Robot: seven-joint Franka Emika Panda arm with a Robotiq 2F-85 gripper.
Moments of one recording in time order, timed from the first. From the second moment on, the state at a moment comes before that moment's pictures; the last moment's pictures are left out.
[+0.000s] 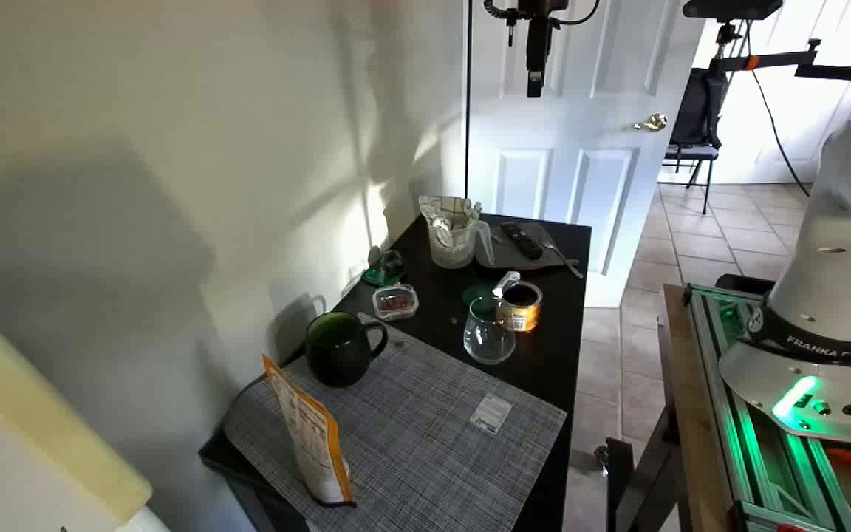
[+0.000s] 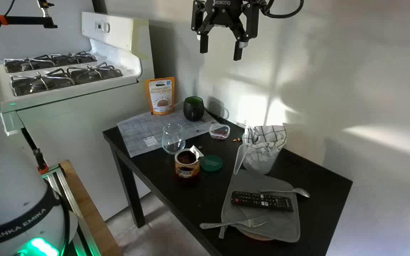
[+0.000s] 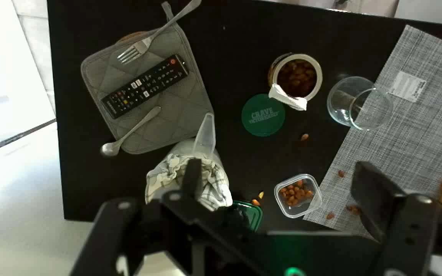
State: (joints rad) arm -0.07 -0.36 -0.21 -2.13 -0.10 1.78 -0.37
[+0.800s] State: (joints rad) arm -0.09 -0.33 -0.26 -2.15 -0.02 1.81 -0.38
